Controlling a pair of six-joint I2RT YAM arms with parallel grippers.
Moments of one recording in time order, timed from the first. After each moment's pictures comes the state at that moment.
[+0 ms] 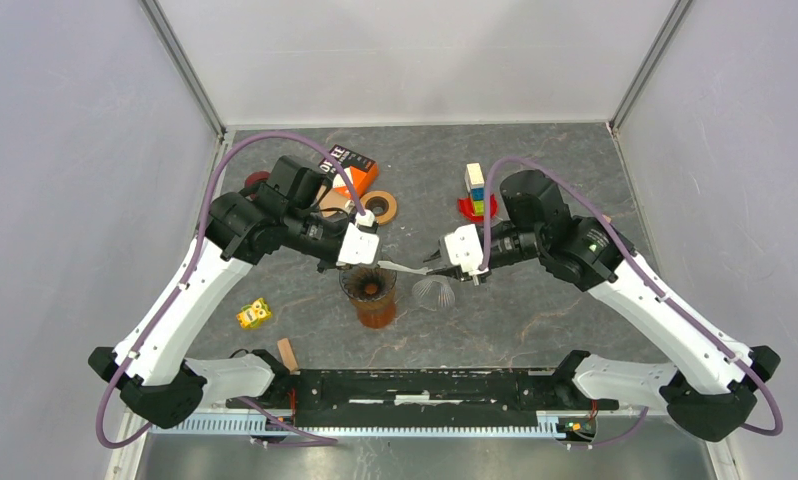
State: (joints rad) left arm -0.64 1.20 1.54 -1.23 0.79 1.07; right arm 0.79 1.12 1.33 -0.75 -0.77 -0.87
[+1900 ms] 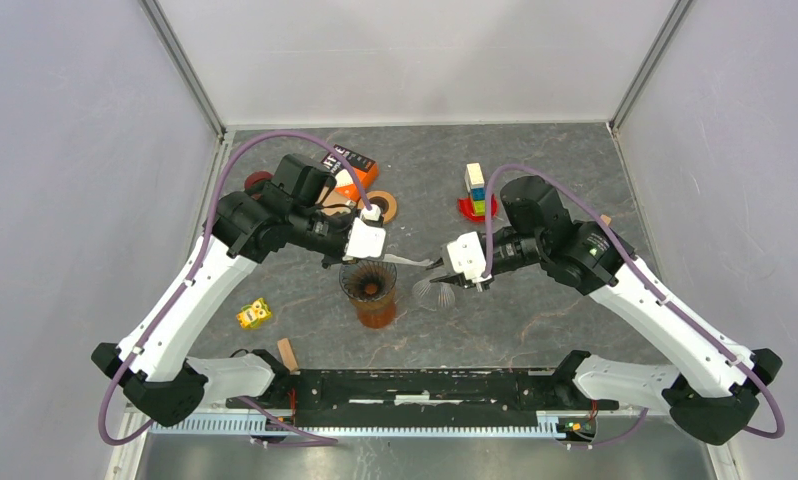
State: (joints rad) left arm -0.64 1.21 1.52 -1.17 0.73 1.03; right arm 0.79 1.10 1.29 -0.77 -0.80 -0.89
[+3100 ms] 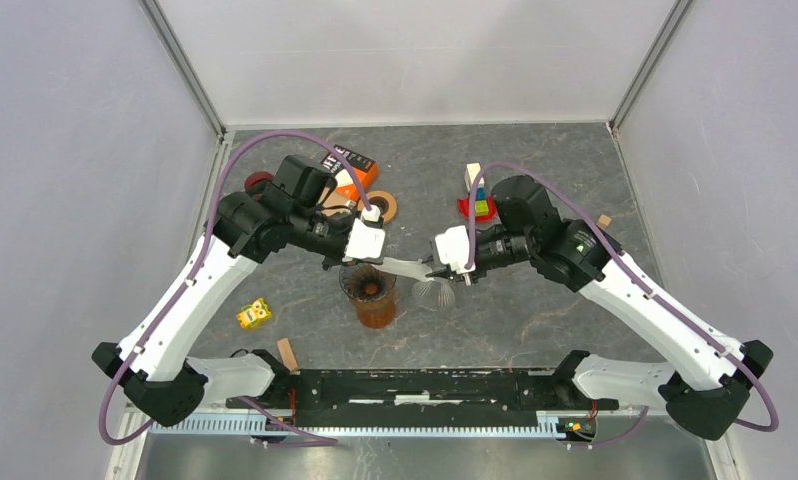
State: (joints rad) left arm -0.64 1.21 1.51 -1.18 0.76 1.03; right arm 0.79 1.13 1.26 -0.72 -0.73 -0.85
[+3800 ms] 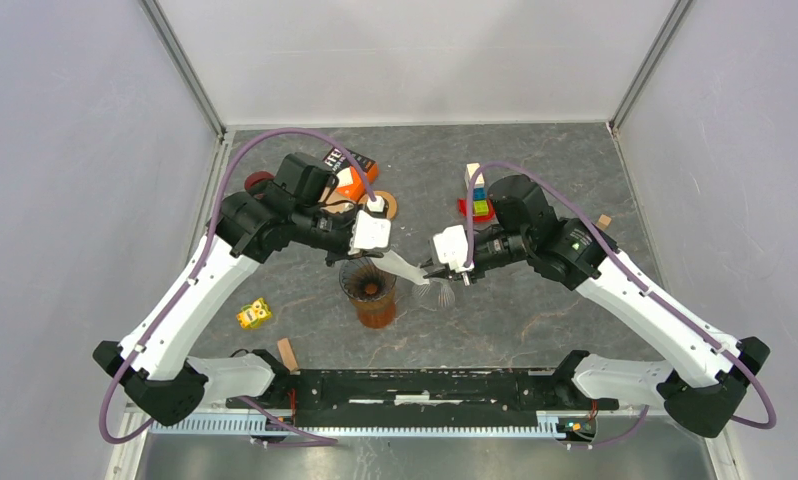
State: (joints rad) left arm -0.64 1.21 1.50 -1.12 0.70 0.94; right arm 0.79 1.15 1.26 -0.72 -0.77 -0.84
